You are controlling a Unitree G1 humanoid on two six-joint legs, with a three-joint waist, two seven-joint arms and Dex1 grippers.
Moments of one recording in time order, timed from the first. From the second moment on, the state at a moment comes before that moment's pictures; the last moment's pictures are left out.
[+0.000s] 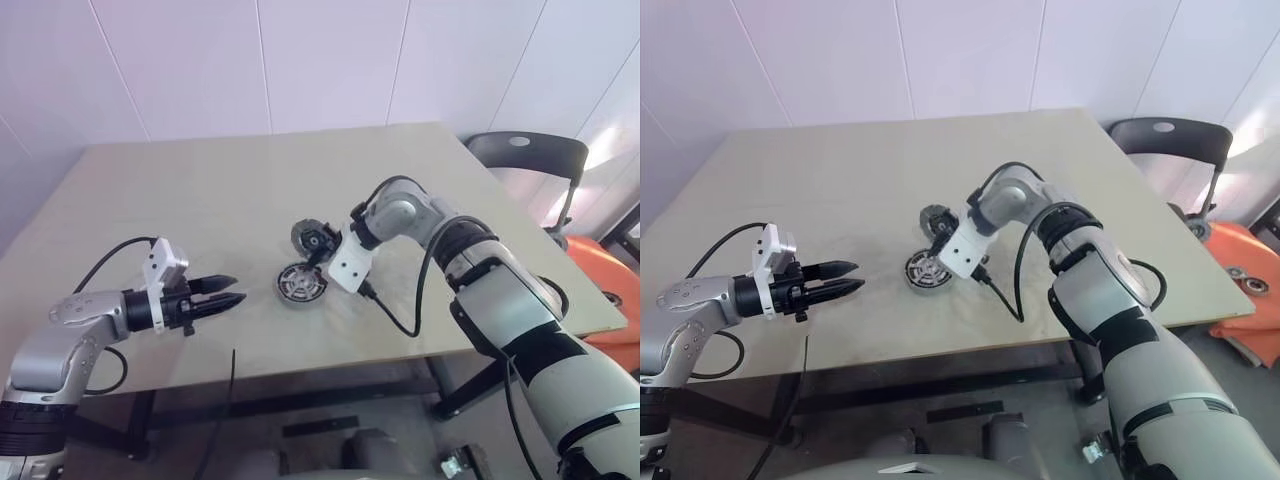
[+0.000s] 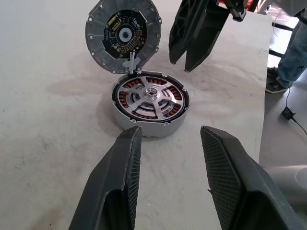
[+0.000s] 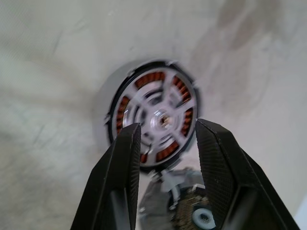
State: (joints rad) left arm -0.11 0.77 0.15 -0.17 -0.58 0.54 -1.06; right arm -1.28 -0.29 0.60 1.24 -0.47 -1.10 1.16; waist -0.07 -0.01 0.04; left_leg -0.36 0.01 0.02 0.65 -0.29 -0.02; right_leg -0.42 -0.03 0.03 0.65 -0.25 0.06
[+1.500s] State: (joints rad) left arm -0.02 0.78 0.07 -0.29 -0.57 0.53 -1.11; right arm -1.27 -0.27 0.68 1.30 -0.66 -1.16 0.92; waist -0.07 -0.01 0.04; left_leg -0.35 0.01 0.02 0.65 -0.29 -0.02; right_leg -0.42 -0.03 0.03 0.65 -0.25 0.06
